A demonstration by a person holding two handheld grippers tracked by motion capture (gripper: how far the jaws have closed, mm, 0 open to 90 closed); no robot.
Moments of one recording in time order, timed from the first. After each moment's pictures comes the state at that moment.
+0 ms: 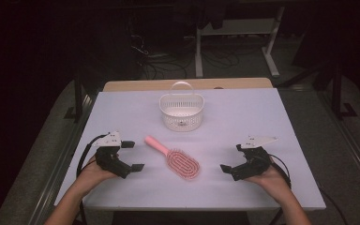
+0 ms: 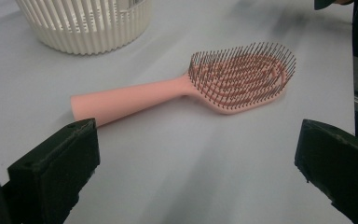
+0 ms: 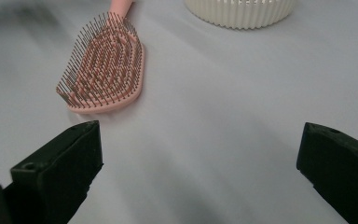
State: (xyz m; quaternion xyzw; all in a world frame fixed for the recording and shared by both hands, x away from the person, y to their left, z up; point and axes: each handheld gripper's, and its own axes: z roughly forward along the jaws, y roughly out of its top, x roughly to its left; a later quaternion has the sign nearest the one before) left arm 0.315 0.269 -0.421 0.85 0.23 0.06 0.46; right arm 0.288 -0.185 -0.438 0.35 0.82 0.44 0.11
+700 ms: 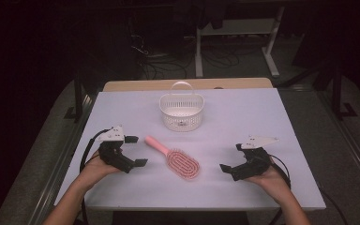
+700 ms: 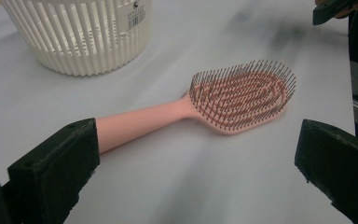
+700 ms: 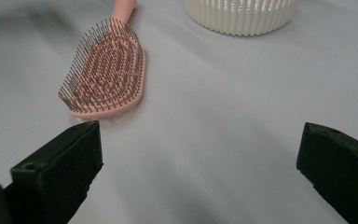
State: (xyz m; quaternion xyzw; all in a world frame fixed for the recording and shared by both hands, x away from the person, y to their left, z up) left arm 0.327 0.258 -0.411 0.85 0.22 0.06 0.47; right arm 0.286 -0.185 -0.438 0.34 0.82 0.44 0.12
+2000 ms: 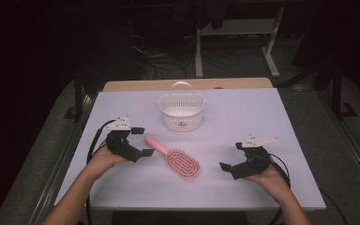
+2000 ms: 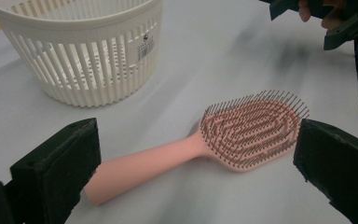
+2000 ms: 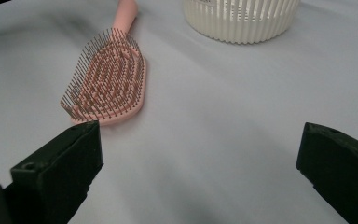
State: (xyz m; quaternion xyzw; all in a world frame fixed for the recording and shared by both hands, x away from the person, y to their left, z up) left arm 0.351 0.241 -0.401 0.84 0.22 0.06 0.48; right arm 0.289 -0.185 -0.436 0.34 0.81 0.46 0.11
